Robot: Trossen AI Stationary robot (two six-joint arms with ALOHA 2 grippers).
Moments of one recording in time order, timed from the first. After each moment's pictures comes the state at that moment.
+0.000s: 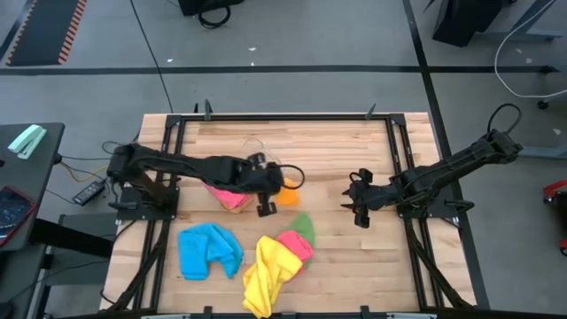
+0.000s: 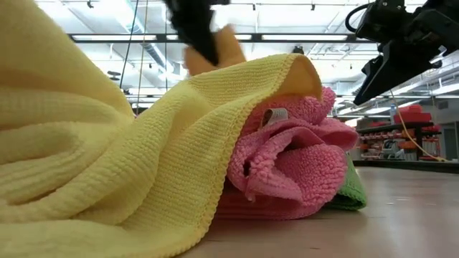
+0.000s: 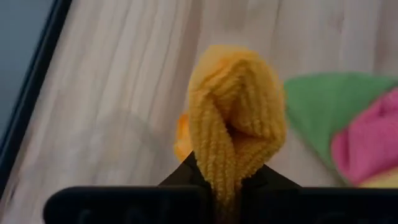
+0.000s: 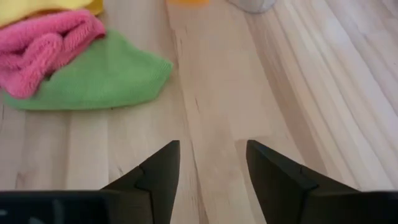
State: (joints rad) left arm -0.12 1.67 1.47 -0.82 -0.34 -0.20; right arm 0.34 0.97 0.56 -0.47 0.38 0.39
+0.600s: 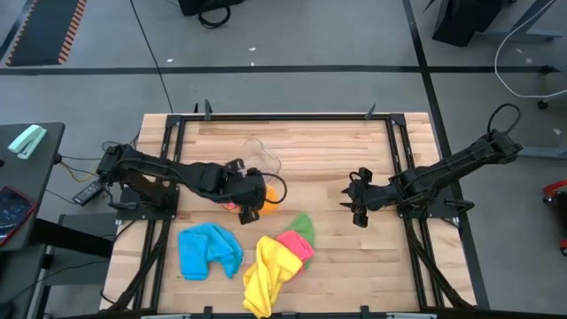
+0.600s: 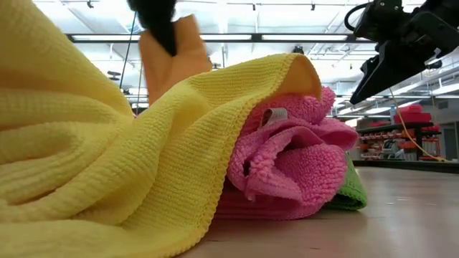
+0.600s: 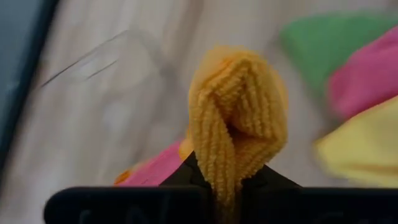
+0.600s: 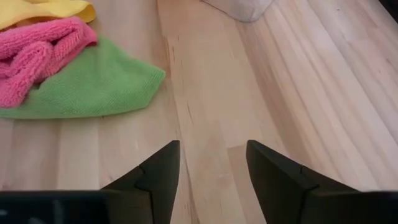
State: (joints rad) left arm -0.21 1.59 1.47 -1.10 -0.41 -0.41; right arm 0.34 0.98 0.56 -0.45 0.42 0.39
